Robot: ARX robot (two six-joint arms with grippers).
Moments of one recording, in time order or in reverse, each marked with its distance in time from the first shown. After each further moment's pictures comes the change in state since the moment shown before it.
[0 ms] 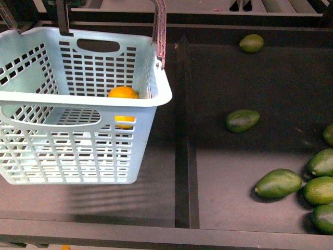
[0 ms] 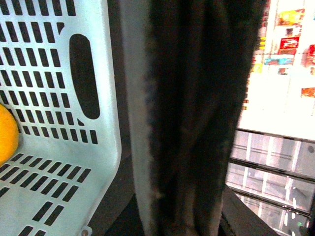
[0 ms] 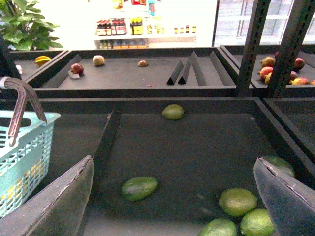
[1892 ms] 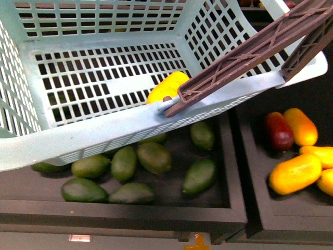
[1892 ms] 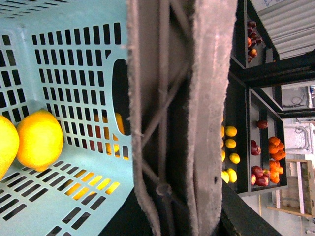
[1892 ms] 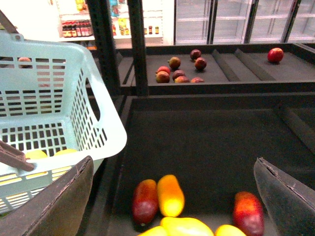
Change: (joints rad) left arm -0.335 -0.379 0.067 -0.482 0.437 0.649; right arm 0.001 0.000 0.000 0.001 0.003 0.001
